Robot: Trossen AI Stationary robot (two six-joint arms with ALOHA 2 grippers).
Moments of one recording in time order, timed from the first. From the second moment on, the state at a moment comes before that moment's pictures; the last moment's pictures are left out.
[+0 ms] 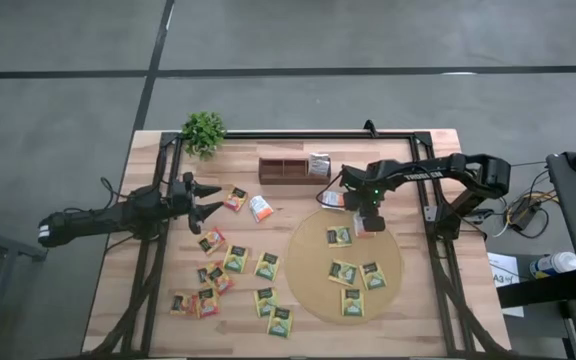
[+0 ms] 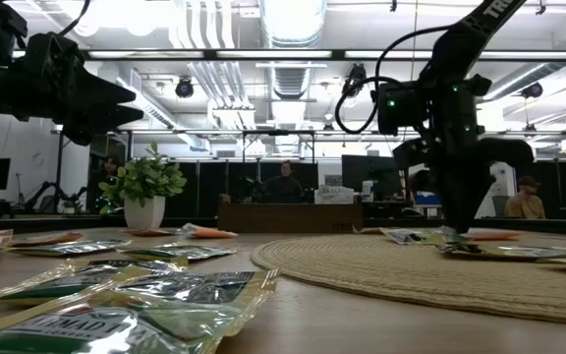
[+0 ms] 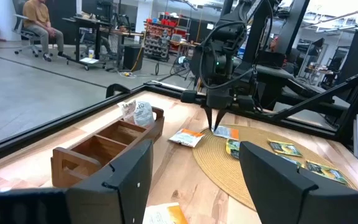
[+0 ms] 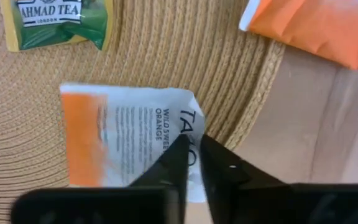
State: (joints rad) left arm 0.15 0.11 0.01 0.04 -0.12 -0.19; right arm -0.34 1.59 0.82 -0.75 -0.16 -0.40
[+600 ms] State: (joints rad) left arm 0.15 0.11 0.01 0.04 -0.12 -0.19; right arm -0.35 1.59 1.02 -0.89 -0.09 -0.46
